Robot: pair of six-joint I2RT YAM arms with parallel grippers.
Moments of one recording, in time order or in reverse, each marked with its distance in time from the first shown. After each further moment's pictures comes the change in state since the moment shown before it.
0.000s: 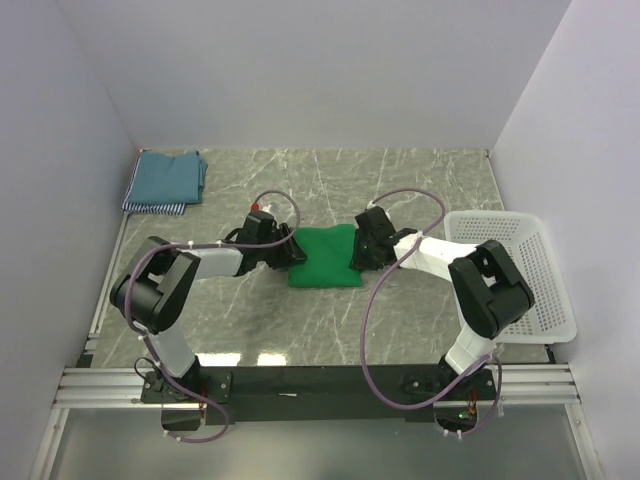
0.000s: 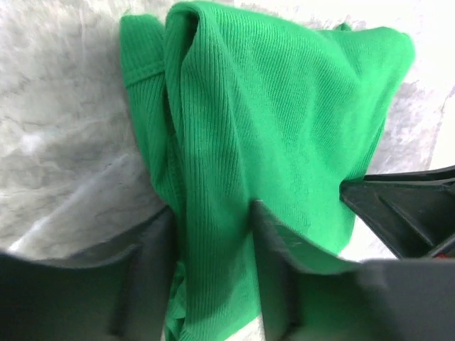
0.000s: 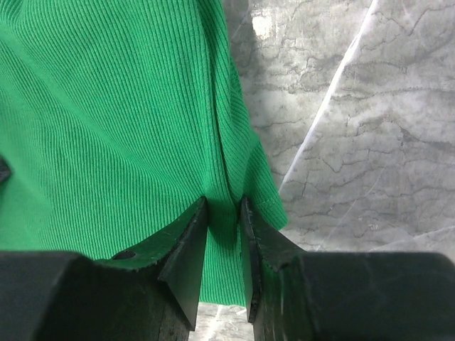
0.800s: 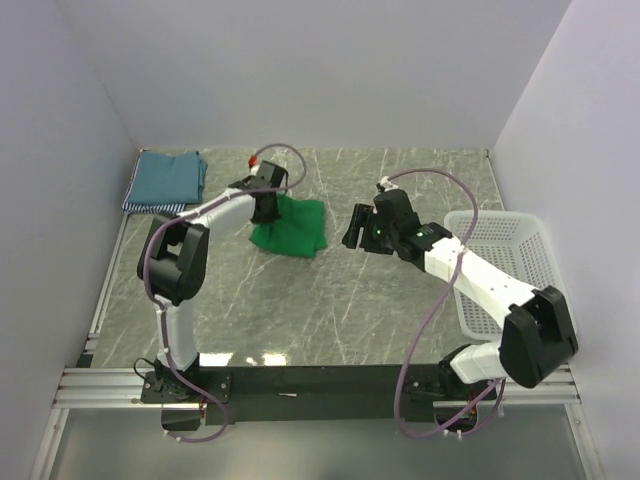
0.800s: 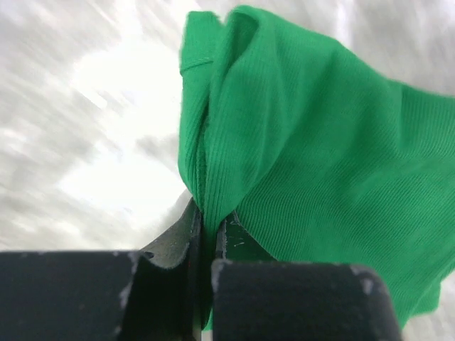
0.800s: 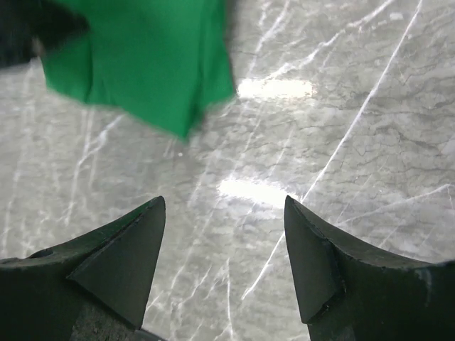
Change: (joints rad) left arm 0.039 0.220 0.607 -0.649 -0.523 0.288; right arm -0.001 -0.307 0.062 -0.122 -0.040 -0.023
